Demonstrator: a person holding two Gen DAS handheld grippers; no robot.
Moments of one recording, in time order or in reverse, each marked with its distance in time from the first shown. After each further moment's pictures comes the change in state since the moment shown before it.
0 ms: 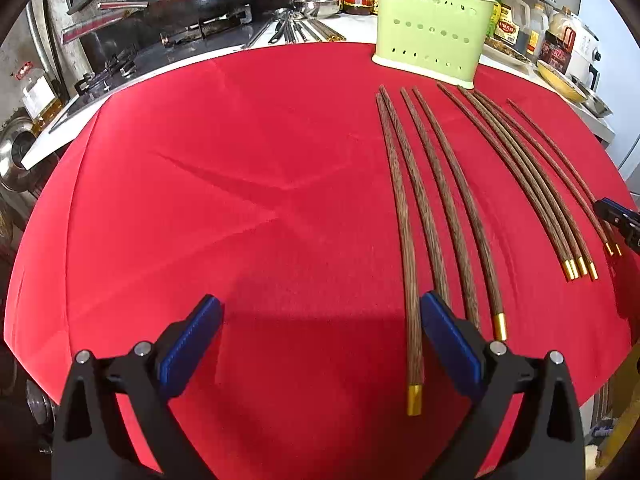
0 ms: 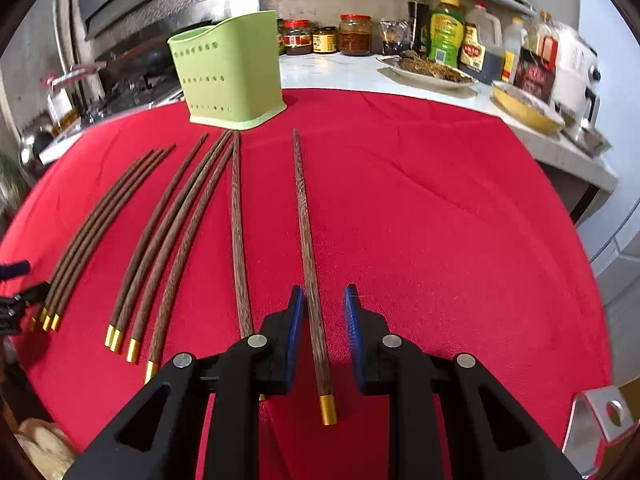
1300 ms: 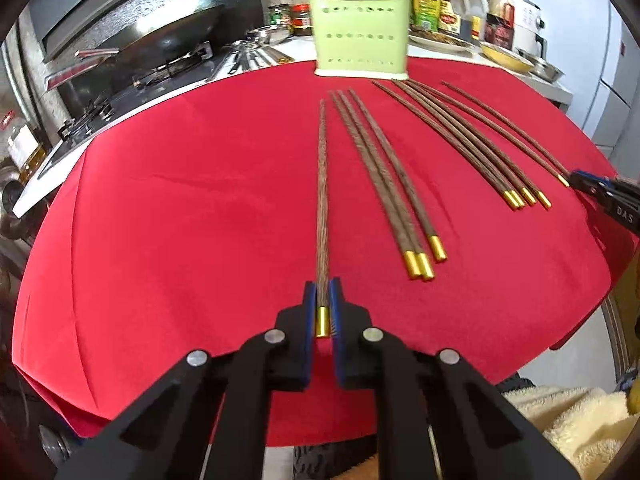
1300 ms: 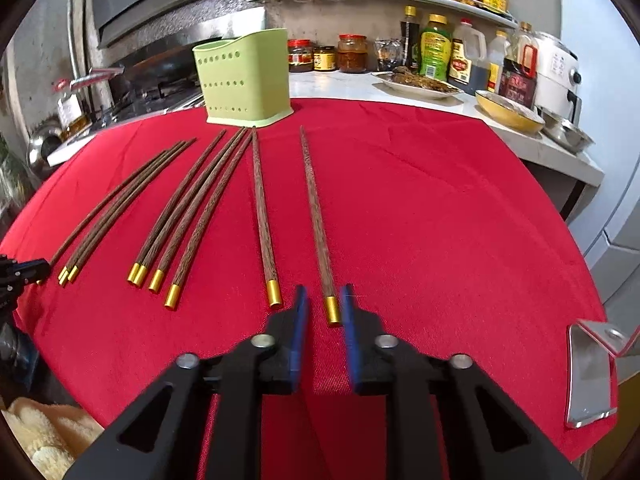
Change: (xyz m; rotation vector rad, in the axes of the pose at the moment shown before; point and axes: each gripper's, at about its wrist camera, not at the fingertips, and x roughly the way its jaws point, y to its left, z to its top) left arm -0.029 -0.023 -0.041 0.147 -0.104 -0.036; right arm -0.035 0.000 -0.050 0.034 -0.091 0.007
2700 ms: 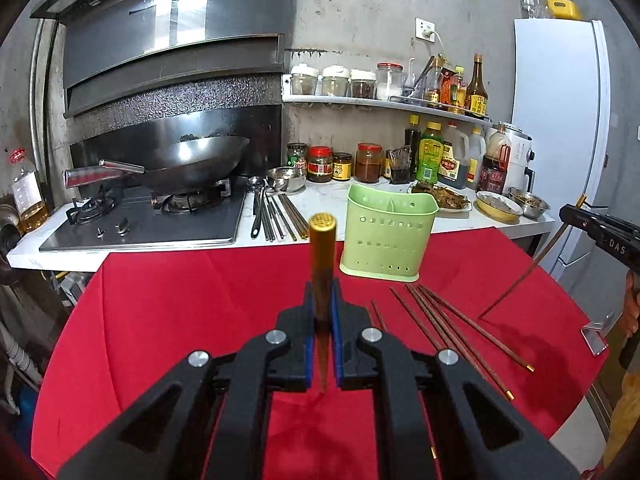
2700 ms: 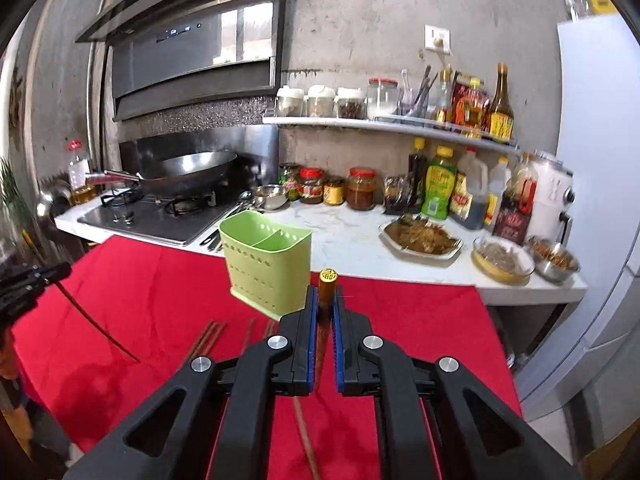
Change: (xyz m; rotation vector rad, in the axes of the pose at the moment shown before) left arm -0.080 0.069 0.119 -0.079 -0.425 -0.085; right arm -0.086 0.042 0.155 -0.070 -0.336 -0.026
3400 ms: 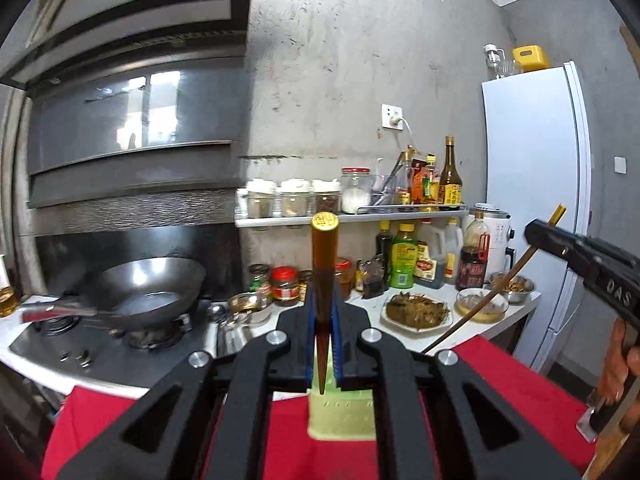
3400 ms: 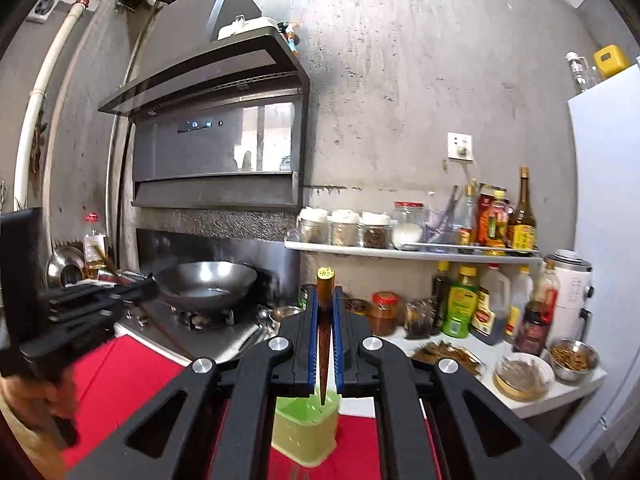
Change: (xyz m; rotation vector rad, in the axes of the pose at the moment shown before) left arm 0.045 -0.048 0.148 0.067 -0.311 -0.103; right arm 0.017 0.022 0.126 -0.006 -0.321 0.073
